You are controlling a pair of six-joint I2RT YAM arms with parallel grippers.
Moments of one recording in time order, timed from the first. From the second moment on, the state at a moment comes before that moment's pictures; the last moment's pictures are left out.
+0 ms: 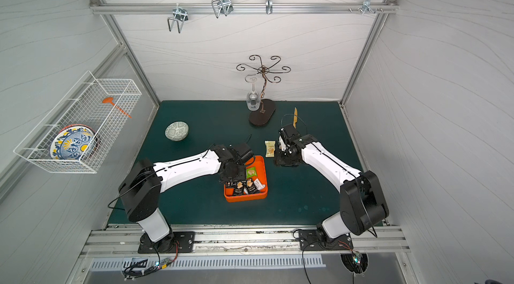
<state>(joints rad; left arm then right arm) -0.87 1.76 1.24 -0.95 -0.14 -0.97 0.50 1.47 1.06 -0.79 -0.16 0.38</state>
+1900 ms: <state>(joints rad) -0.86 1.85 1.23 -0.86 -0.12 -0.94 0.43 1.46 1.04 -0.79 -0.20 0.34</state>
